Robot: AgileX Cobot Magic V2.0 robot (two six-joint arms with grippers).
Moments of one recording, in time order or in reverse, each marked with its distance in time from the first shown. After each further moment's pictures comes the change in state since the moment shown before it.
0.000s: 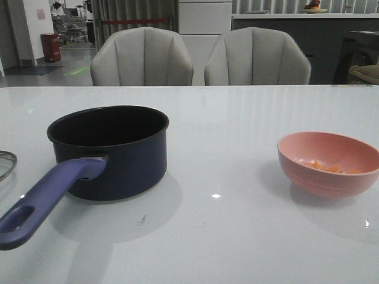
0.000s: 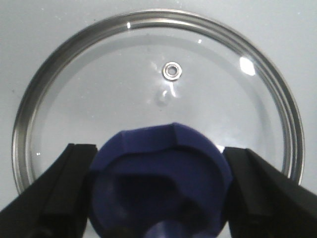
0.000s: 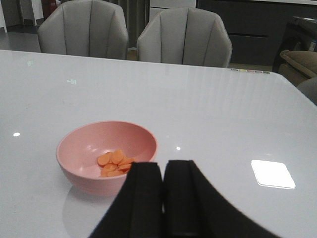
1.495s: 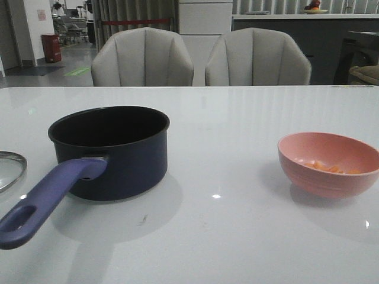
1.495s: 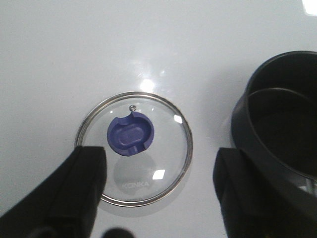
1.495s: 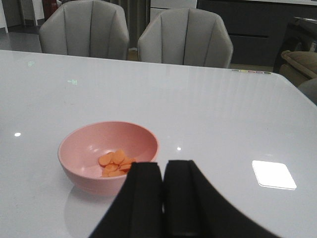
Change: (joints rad) left arm -0.156 -0.853 0.345 0.067 -0.128 0.045; right arm 0.000 0.000 0.000 0.000 0.000 0.000
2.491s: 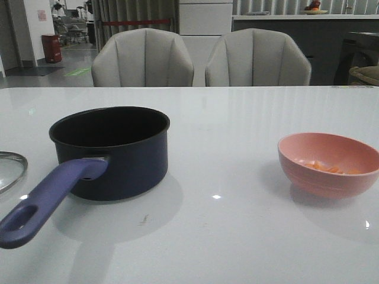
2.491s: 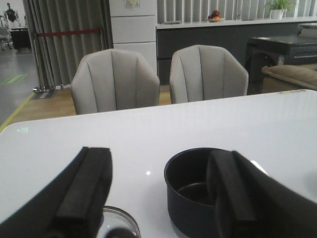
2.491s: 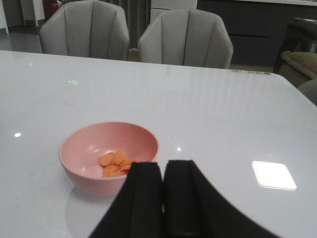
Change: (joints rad) left arm -0.250 -0.944 0.575 0.127 -0.364 -0.070; right arm 0.000 0.000 0.000 0.000 0.000 0.000
